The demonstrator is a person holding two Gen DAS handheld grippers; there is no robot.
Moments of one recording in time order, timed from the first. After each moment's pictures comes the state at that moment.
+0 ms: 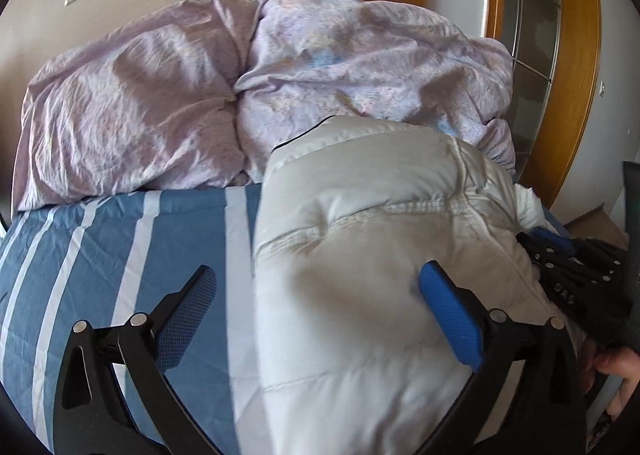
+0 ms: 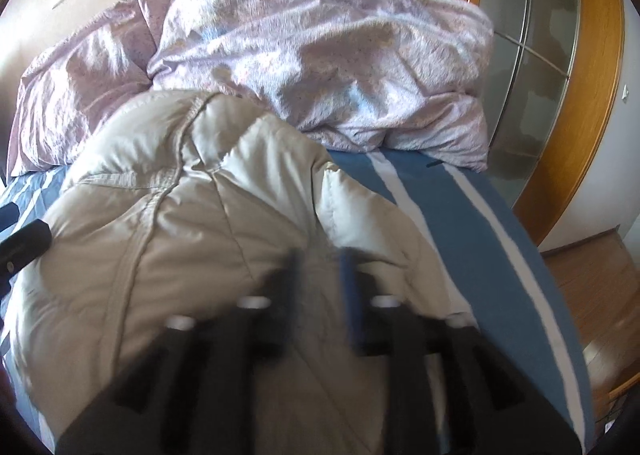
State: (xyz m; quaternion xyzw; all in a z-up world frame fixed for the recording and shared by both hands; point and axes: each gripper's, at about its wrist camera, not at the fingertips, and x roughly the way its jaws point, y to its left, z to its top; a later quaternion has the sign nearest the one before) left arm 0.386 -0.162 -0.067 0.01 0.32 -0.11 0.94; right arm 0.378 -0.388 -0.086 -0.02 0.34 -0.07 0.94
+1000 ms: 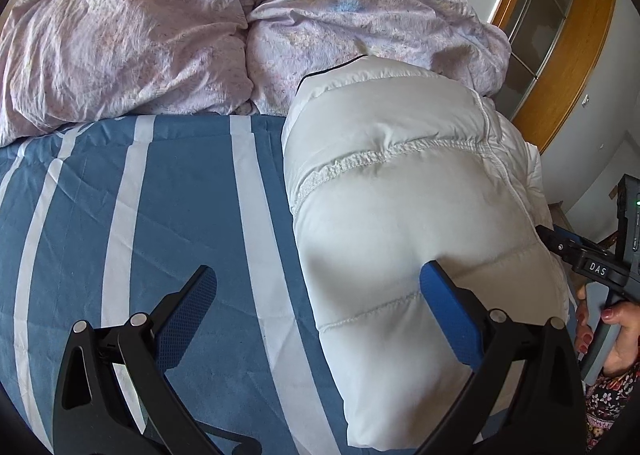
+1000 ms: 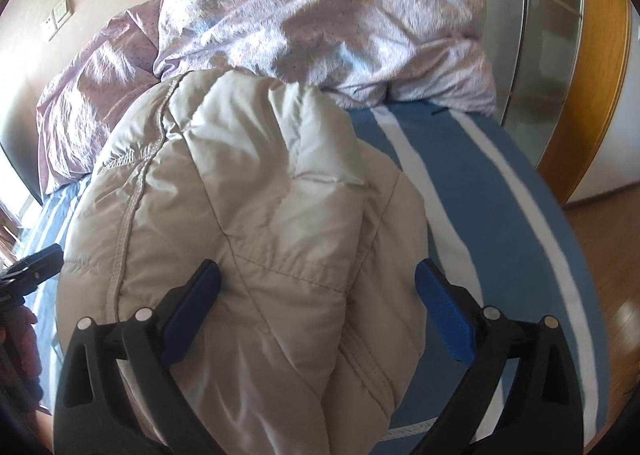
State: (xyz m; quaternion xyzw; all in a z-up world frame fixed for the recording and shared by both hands) left arm 0.392 -0.105 -0.088 -0.06 0.42 -0.18 0.89; right arm 0.359 -0.431 -0.081 0.07 0.41 -0.02 0.91
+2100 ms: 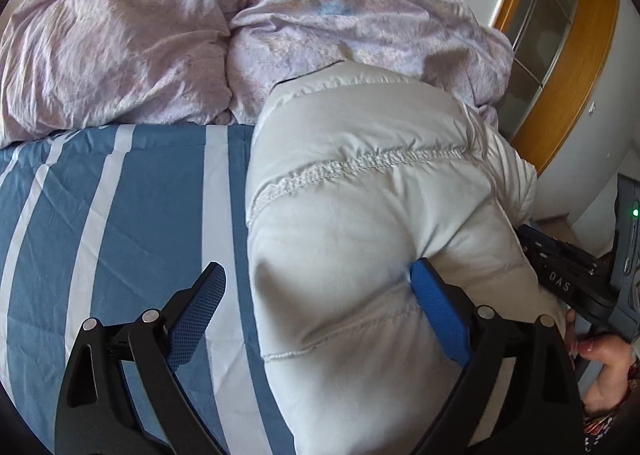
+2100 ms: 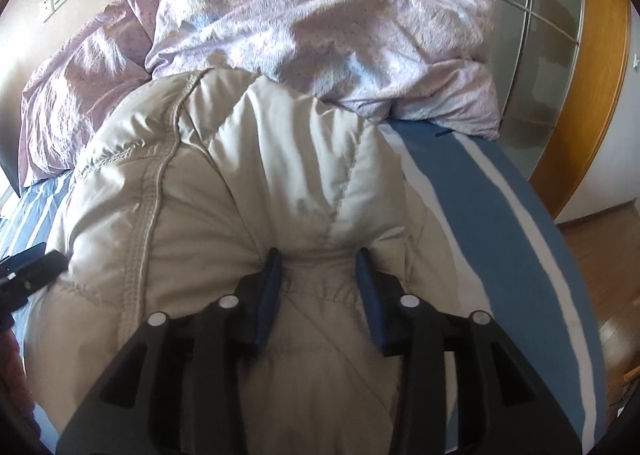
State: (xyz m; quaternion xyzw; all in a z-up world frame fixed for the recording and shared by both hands) left arm 0.400 -0.140 -0.087 -0.07 0.40 -0.17 0.90; right arm 0.381 -0.402 -0.094 0.02 0.38 -0.05 0.92
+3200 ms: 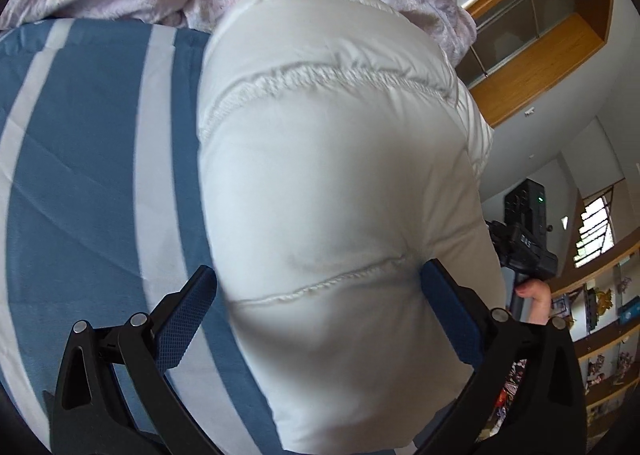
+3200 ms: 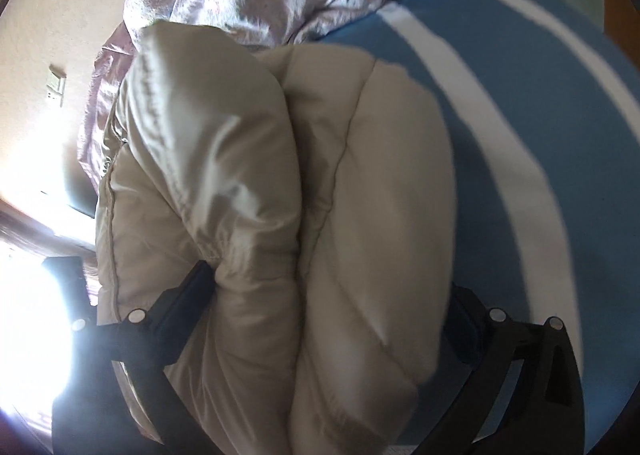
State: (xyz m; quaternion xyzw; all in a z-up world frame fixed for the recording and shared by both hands) left arm 0.413 -0.114 -0.126 -0.18 0.50 -0.33 0.78; right arm 0.394 -0.482 -0.151 0.28 0.49 0.11 0.82
